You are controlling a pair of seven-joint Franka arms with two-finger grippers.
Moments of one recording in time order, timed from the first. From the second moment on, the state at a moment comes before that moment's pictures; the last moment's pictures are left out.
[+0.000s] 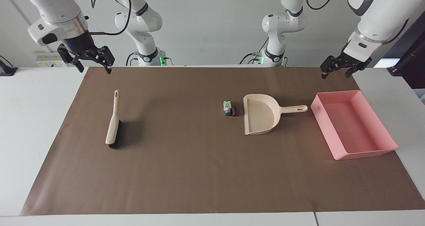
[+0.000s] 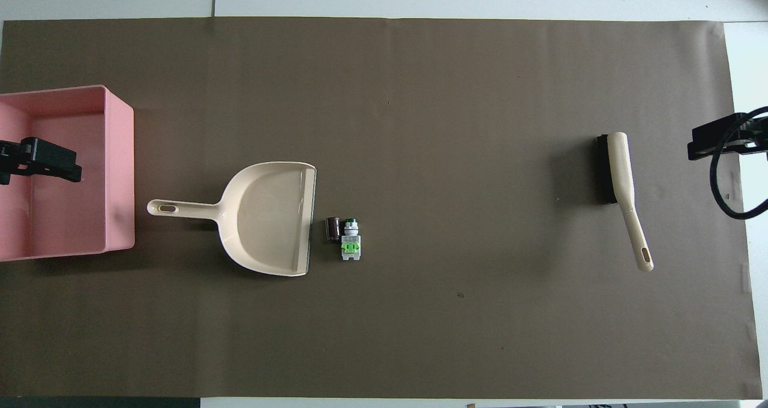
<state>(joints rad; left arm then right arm) 0.01 -0.02 -0.05 -1.60 0.02 1.49 0.00 0.00 0.00 0.00 -1.48 -0.04 1.45 0.05</state>
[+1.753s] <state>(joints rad) -0.01 -0.04 -0.07 -1.67 0.02 1.59 0.79 -0.06 -0.16 -0.01 -2.02 -0.04 1.85 0.01</state>
